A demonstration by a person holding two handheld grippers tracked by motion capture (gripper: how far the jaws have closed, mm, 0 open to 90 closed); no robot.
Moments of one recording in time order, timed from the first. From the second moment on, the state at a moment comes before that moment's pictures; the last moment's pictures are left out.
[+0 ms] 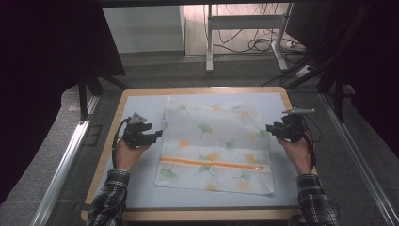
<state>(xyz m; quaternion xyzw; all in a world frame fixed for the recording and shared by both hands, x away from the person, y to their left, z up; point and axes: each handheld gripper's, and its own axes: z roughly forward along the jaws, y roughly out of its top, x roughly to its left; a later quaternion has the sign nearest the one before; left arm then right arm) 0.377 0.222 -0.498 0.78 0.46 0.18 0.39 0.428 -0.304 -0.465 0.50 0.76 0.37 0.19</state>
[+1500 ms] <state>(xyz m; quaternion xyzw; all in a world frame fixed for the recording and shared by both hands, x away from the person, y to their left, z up) 0.299 0.228 -0.495 0.83 0.43 0.11 0.34 0.351 -0.291 -0.474 0.41 0.85 0.30 0.13</state>
